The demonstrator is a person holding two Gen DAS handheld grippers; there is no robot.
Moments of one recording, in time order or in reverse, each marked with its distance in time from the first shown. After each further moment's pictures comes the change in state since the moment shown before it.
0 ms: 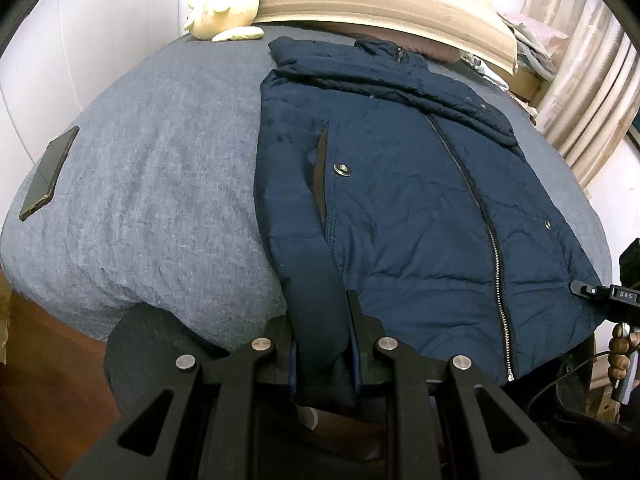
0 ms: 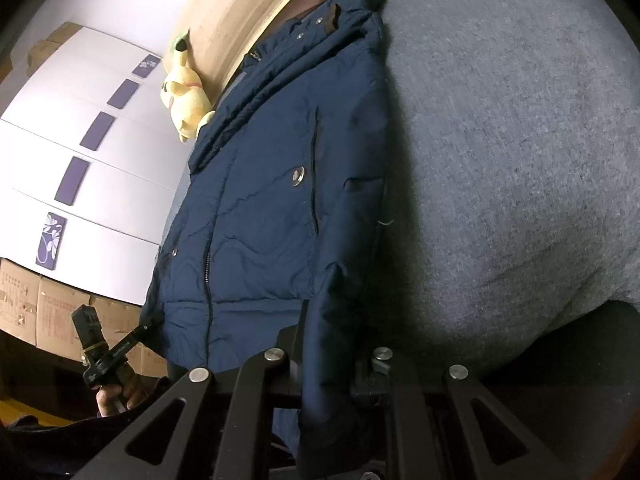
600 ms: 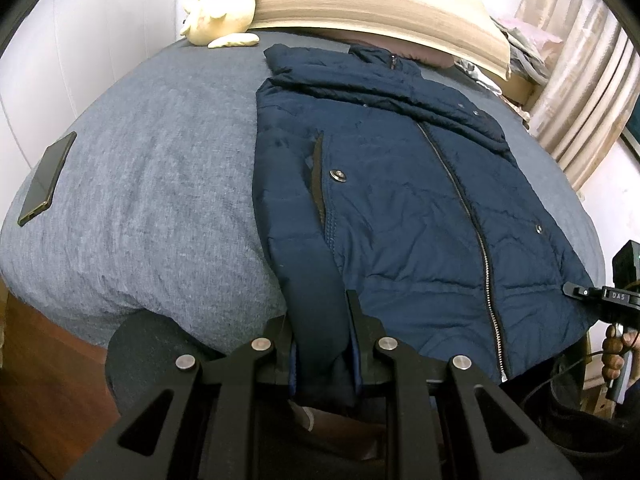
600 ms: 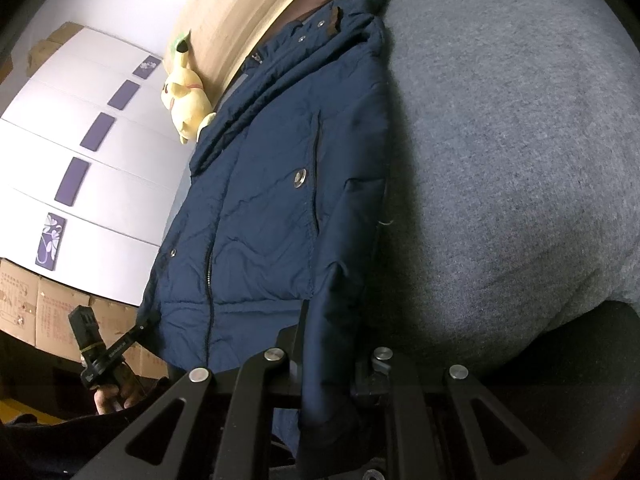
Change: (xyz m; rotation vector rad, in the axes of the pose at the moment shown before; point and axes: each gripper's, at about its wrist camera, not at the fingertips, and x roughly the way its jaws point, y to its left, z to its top) left arm -0.008 -0.003 0.000 -0.002 -0.024 -0.020; right arm 0.000 0.001 -0.001 -0.002 -0.007 -0.004
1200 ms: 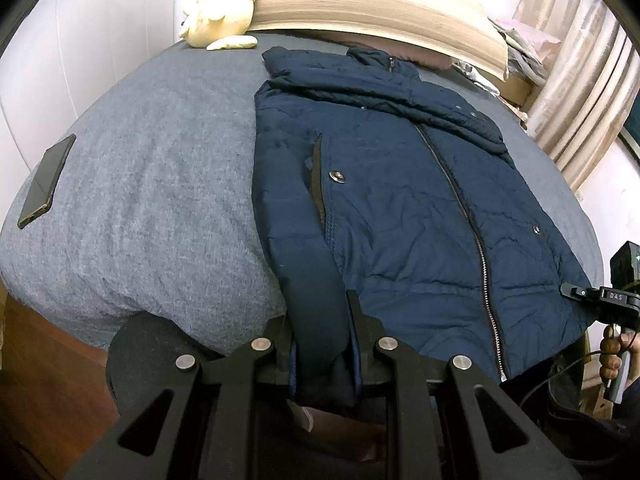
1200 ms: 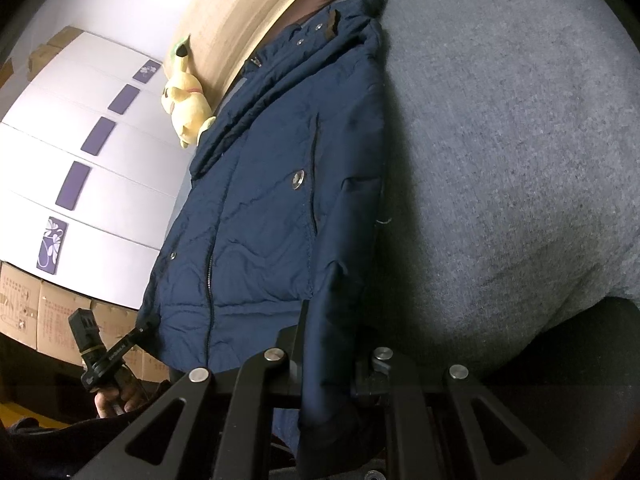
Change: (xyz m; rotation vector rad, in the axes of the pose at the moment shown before) left arm -0.004 -0.003 -0.001 0.001 -0.006 0.000; right arm -0.001 -0.003 0.001 0.002 -0.008 0.002
